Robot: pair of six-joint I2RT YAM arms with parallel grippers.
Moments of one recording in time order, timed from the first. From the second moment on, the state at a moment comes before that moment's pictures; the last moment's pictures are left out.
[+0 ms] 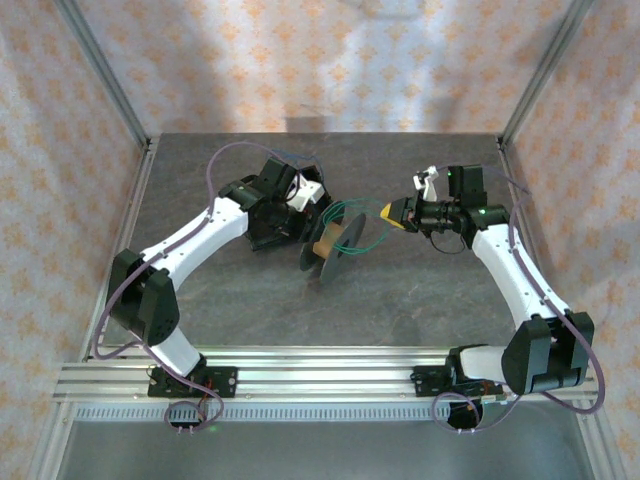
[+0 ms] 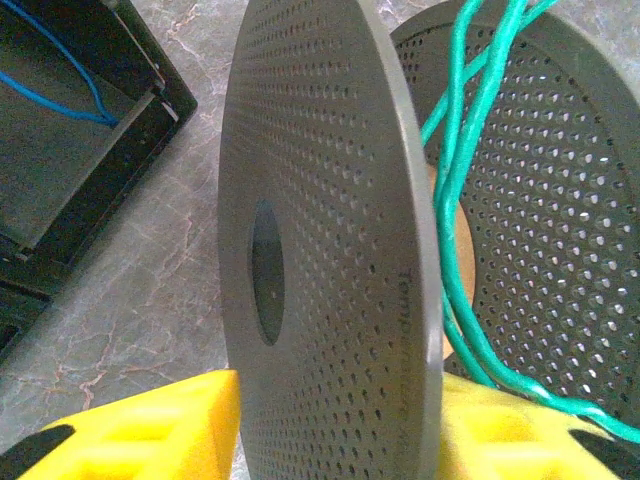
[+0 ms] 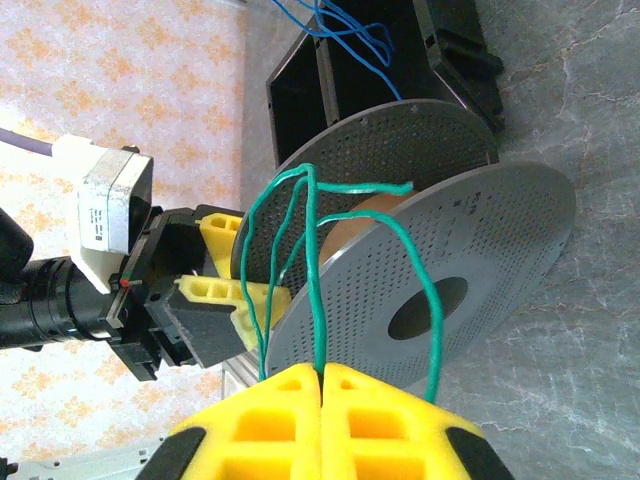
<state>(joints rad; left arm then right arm) -0.49 1.64 1.39 -0.78 0.40 -0.12 0.13 1.29 1.08 -0.59 -0.86 0.61</state>
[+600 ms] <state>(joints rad) -0.50 1.60 1.36 -0.76 0.30 -0.13 0.14 1.30 1.08 -0.59 -0.86 0.63</state>
